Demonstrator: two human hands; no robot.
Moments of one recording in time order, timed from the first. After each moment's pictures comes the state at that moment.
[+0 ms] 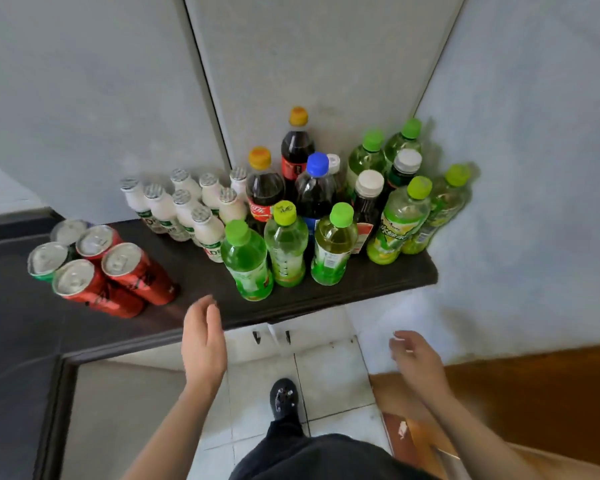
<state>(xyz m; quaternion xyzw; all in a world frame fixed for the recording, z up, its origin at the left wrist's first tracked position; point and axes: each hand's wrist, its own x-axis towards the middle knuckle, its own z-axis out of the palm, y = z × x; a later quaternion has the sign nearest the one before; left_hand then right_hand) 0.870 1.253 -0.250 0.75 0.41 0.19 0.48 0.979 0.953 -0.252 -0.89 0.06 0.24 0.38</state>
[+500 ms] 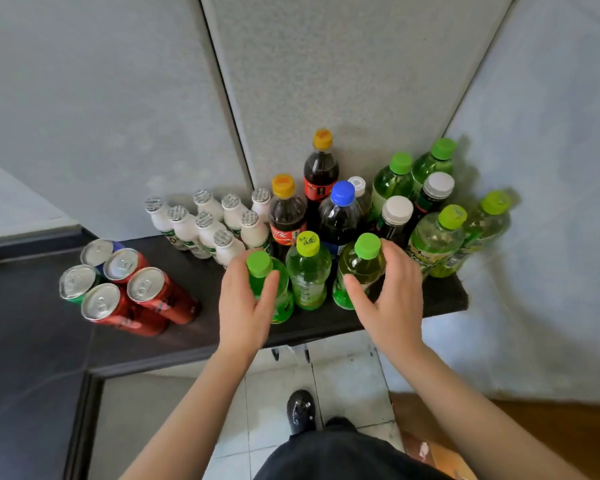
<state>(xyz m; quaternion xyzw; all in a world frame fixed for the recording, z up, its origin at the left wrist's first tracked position) 0.945 1.264 -0.178 0.84 0.21 0.28 0.41 1.038 1.080 -0.159 -0.89 -0.22 -0.10 0.39</state>
